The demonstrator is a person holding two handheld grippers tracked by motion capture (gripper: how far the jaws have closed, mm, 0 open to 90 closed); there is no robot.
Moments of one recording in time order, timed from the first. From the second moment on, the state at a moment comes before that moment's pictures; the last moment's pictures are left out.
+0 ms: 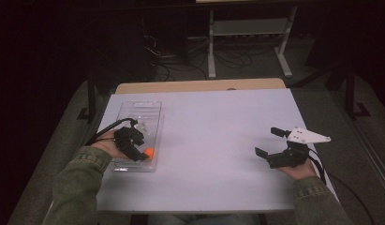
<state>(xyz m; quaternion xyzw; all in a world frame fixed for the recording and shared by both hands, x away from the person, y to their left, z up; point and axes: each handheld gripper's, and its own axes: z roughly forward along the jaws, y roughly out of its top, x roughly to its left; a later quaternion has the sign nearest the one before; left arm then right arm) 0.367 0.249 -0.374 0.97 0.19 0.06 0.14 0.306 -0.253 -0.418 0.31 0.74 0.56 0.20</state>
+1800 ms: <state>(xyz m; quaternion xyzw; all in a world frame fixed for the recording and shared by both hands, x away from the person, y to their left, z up) 0.343 0.272 -0.336 0.91 0.25 0.15 0.28 0.305 -0.252 -0.418 0.31 0.75 0.55 0.20</state>
